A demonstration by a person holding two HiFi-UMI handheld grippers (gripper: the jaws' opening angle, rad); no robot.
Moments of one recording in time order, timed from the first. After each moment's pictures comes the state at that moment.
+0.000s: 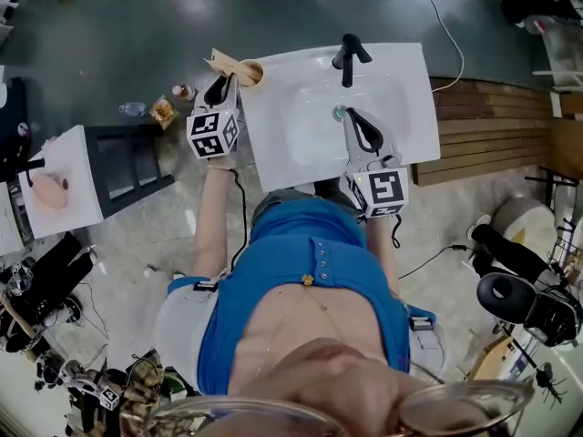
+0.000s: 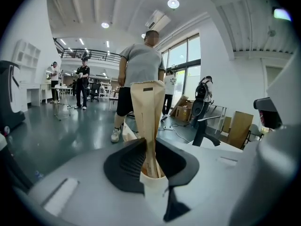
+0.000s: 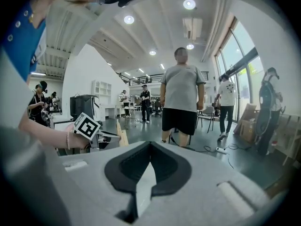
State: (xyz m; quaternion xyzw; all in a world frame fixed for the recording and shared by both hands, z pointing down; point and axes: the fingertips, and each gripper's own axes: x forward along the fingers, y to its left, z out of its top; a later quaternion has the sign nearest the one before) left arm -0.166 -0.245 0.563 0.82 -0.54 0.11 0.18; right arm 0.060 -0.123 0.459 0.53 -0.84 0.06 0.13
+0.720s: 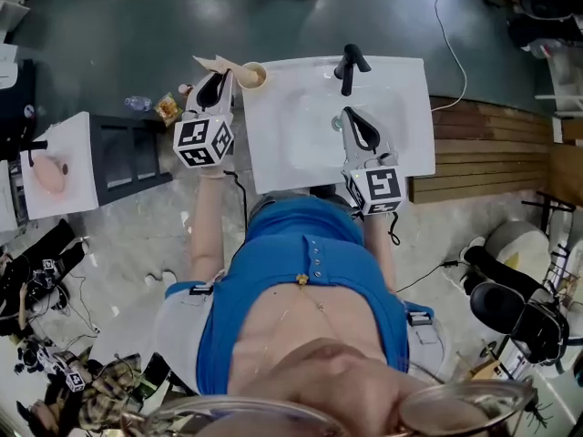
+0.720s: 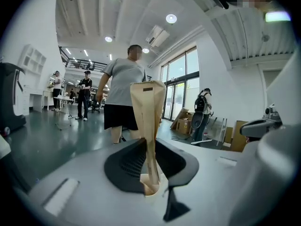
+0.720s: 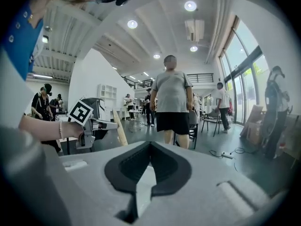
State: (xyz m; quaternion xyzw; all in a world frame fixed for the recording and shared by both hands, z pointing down) left arm -0.167 -0.228 0.473 0.82 -0.55 0.05 0.13; right arm 0.059 -0.133 0.447 0.50 -0.86 0.05 0.12
